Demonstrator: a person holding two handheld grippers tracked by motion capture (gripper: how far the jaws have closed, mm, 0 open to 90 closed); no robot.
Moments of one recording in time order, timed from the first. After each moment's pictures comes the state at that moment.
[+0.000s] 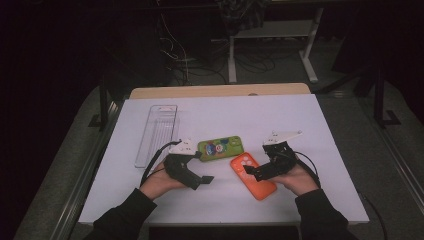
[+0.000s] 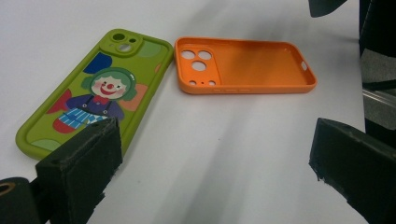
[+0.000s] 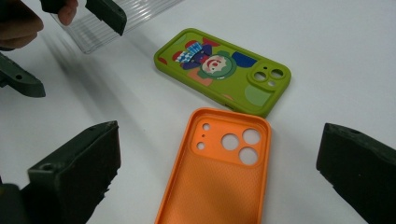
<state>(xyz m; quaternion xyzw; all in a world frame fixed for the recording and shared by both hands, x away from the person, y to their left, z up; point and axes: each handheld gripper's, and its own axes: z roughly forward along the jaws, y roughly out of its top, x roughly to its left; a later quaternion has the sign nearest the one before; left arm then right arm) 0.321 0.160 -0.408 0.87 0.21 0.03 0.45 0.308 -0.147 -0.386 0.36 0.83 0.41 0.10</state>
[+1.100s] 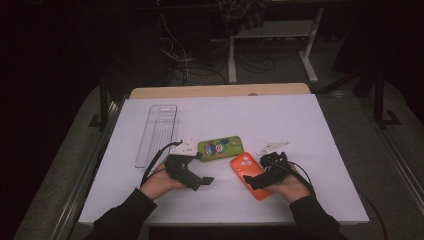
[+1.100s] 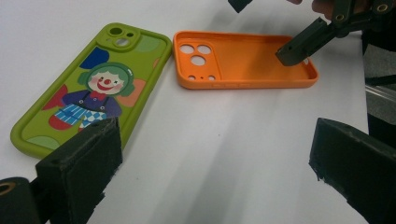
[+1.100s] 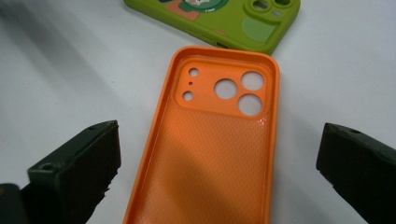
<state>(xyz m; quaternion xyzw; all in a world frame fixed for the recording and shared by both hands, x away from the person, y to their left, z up) 0.320 0.159 -0.410 0.87 0.21 0.03 0.44 0.303 -0.138 -0.426 0.40 0.85 0.34 0.10</state>
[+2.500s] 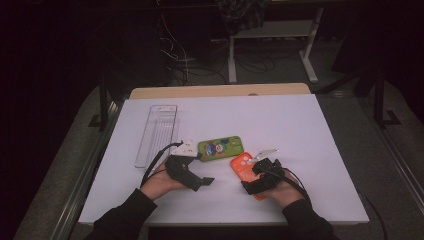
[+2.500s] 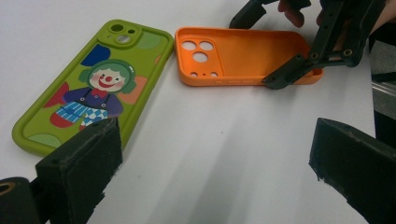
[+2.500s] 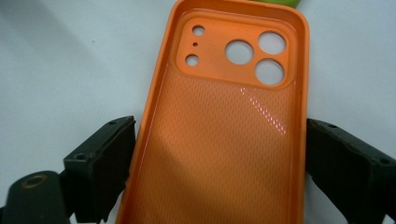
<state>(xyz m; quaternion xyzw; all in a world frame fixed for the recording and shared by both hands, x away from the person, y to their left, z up) 0.320 0.158 -0.411 0.88 0.21 0.03 0.43 0.298 -0.122 -0.446 0.40 0.86 0.28 0.11</state>
